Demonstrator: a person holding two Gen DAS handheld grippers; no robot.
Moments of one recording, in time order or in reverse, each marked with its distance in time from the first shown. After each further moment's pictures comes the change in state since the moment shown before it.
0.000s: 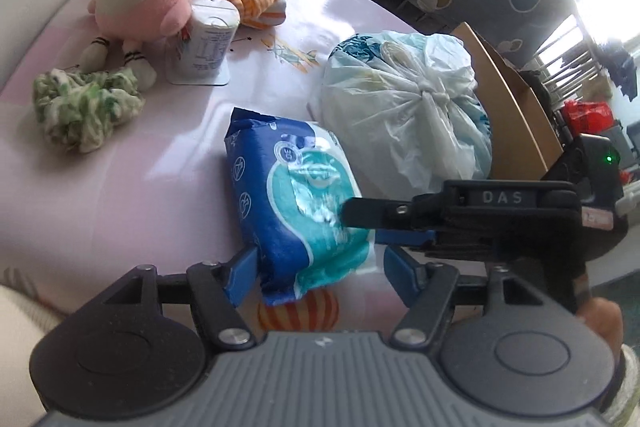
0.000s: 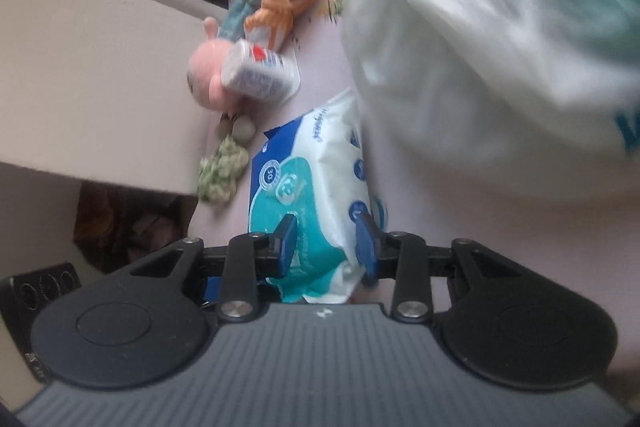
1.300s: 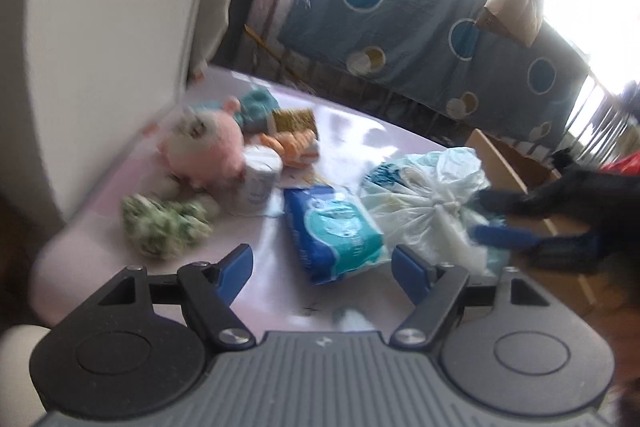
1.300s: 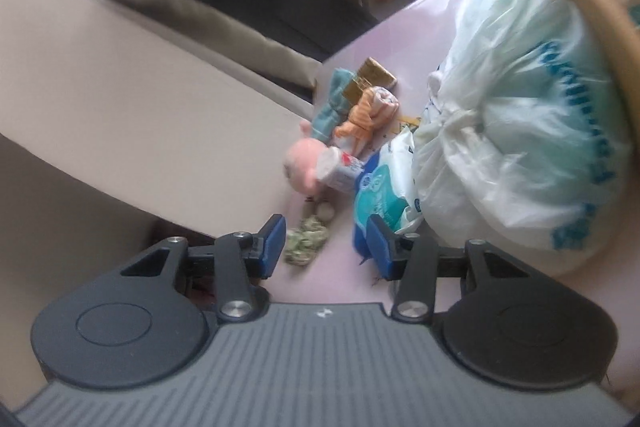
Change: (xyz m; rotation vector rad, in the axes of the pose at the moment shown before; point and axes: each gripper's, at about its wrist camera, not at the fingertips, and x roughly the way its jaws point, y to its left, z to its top) left arm -0.055 -0.027 -0.007 0.044 -0.385 0.162; right arm -0.088 0.034 0.016 -0.157 -0.240 0.130
